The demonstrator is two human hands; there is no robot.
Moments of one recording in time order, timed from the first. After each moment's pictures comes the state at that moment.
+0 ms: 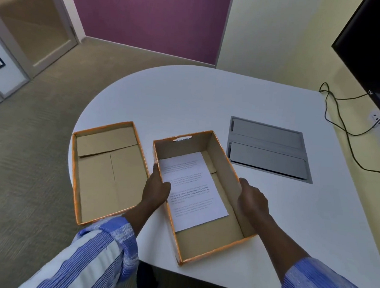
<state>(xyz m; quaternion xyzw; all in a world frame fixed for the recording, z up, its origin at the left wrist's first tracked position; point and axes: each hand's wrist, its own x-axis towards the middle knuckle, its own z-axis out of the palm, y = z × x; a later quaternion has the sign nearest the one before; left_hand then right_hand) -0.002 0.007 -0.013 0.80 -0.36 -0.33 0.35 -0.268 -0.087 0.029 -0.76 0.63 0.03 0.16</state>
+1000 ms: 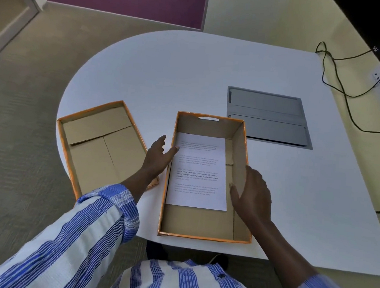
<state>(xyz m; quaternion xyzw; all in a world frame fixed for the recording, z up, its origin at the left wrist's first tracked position) 0.043 -0.026 -0.018 0.74 -0.39 -0.41 0.37 -0.248 -0.001 0.015 -0.73 0.66 -0.11 0.14</state>
